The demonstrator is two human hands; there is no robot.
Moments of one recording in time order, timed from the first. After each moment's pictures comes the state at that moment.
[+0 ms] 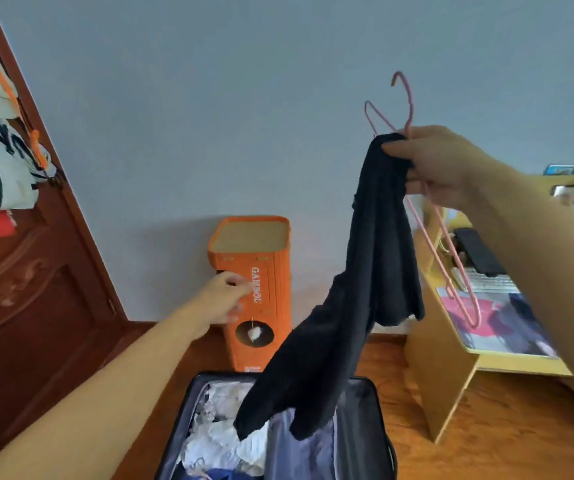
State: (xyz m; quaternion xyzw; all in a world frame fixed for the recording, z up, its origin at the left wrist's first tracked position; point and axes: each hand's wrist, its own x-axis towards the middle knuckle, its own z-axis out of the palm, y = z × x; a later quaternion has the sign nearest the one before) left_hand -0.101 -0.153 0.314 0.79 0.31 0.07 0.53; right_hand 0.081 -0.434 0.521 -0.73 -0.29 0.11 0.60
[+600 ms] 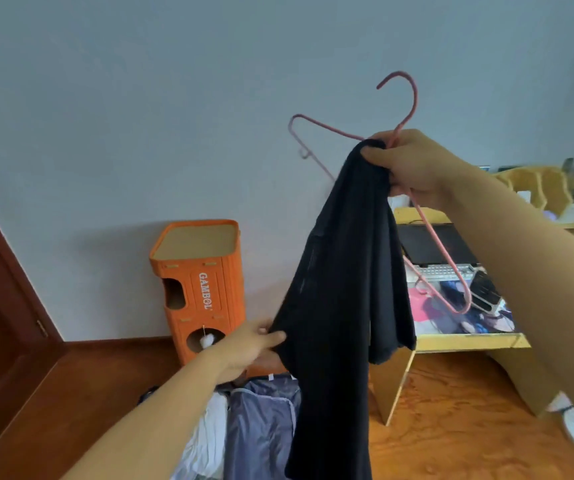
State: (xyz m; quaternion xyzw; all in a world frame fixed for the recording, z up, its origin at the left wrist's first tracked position) left_hand -0.042 -0.279 0.244 0.73 0.12 -0.06 0.67; right_hand 0.098 -0.516 0.526 -0.78 -0.30 0.05 0.55
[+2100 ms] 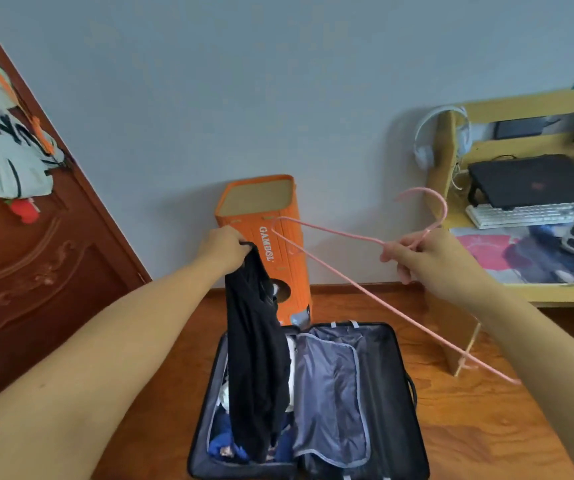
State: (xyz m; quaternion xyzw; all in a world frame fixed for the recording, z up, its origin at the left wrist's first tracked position) left_hand -0.085 -0.178 0.319 0.94 0.31 0.08 0.14; right_hand 0.009 -0.526 0.333 -0.82 -0.33 0.06 0.45
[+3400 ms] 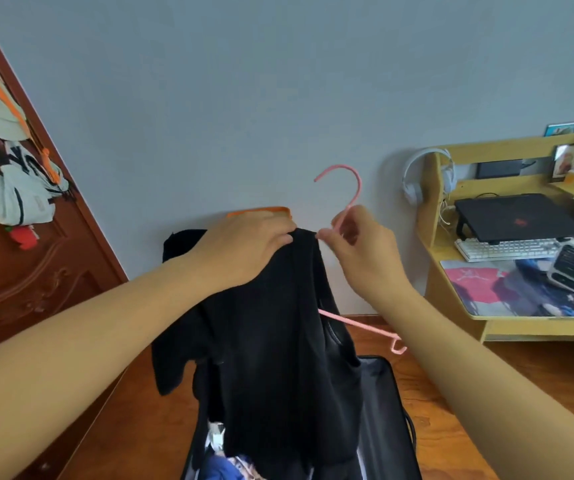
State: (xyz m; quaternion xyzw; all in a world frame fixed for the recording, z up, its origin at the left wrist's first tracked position) left_hand -0.135 -0.270 0.437 0.98 -0.05 0.21 -0.02; right_hand -0.029 -0.450 0.383 -0.75 -0.31 -0.10 0.57
